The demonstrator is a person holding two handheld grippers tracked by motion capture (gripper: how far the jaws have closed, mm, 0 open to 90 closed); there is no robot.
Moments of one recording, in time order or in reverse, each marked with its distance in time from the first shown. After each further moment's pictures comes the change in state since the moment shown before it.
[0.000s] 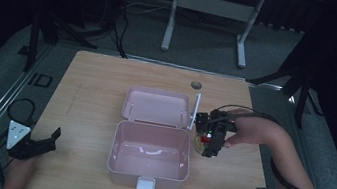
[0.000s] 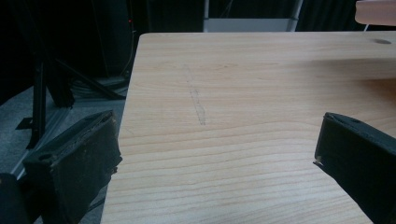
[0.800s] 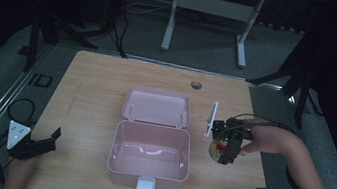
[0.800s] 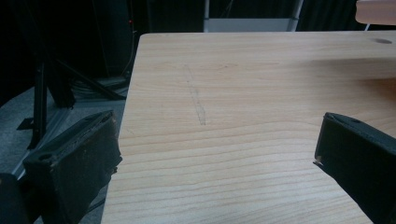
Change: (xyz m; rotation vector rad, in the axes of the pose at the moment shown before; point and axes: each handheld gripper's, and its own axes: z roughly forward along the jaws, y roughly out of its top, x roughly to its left) left arm 0.000 0.000 0.000 -0.001 0.002 0.003; right arm 0.000 -0.051 0.015 0.034 0.019 0.059
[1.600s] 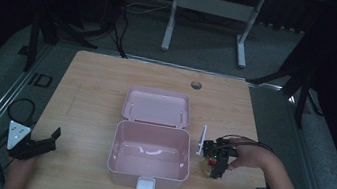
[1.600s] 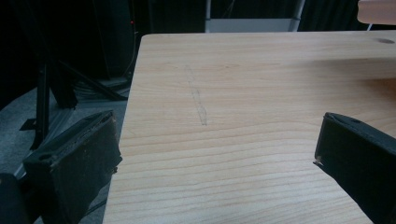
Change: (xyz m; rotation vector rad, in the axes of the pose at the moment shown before) left arm 0.000 0.000 0.000 -0.002 0.008 0.002; right arm -0.008 -0.001 0.108 0.029 0.058 -0.001
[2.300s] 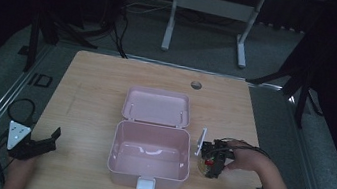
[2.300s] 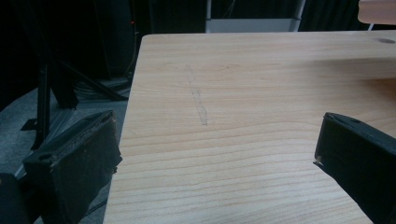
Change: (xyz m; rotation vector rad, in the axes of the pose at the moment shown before) left arm 0.000 0.000 0.000 -0.001 0.003 0.002; right arm -0.008 0.000 0.030 -0.063 -0.045 0.008
